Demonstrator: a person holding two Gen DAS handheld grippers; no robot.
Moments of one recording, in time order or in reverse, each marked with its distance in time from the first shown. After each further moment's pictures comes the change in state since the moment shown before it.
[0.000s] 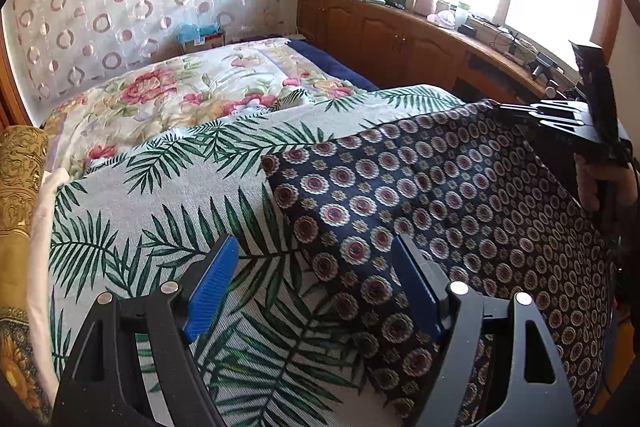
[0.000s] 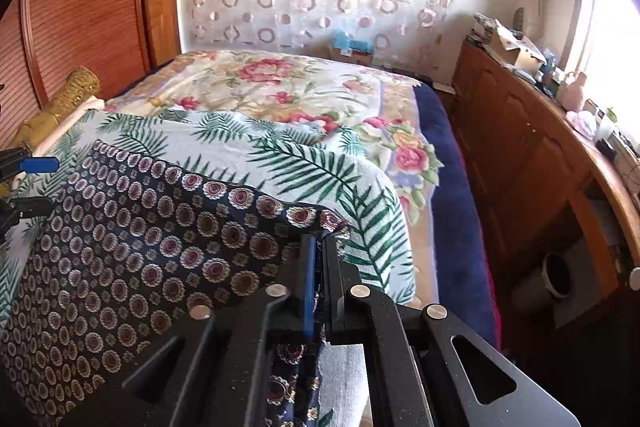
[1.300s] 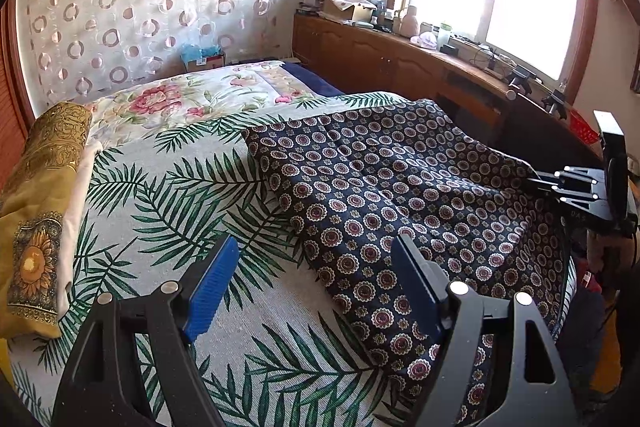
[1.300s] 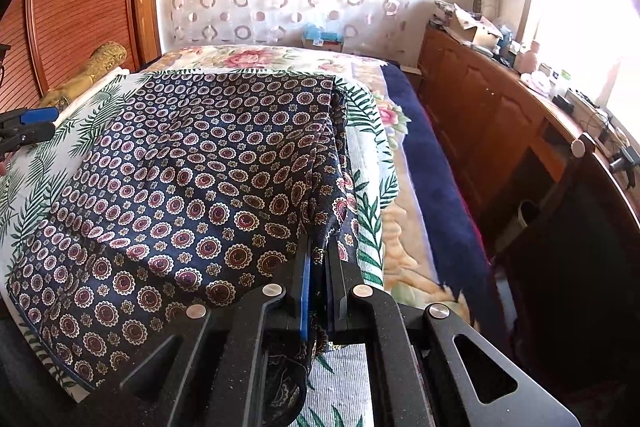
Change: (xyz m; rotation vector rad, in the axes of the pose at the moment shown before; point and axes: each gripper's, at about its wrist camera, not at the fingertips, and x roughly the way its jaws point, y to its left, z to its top) left arm -0.086 -0.034 -0.067 0.002 -0.106 -0.015; right arm -0.103 0.044 -0.121 0.071 0.014 -0.100
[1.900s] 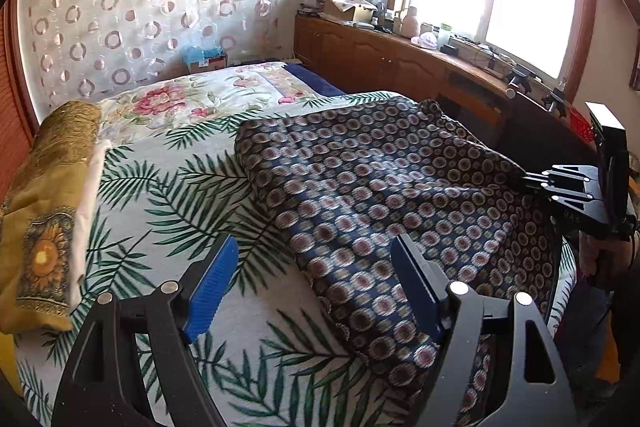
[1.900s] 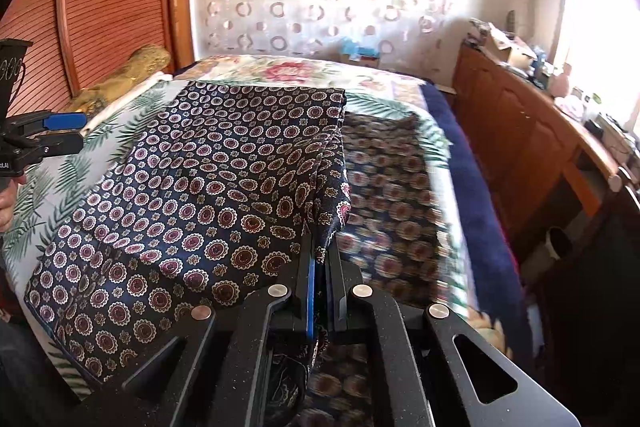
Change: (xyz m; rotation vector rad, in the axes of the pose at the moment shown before) left arm -0.011 0.006 -0.007 0.007 -0.003 0.002; right arm 0.008 -0.024 -0.014 -0.029 -0.053 0.084
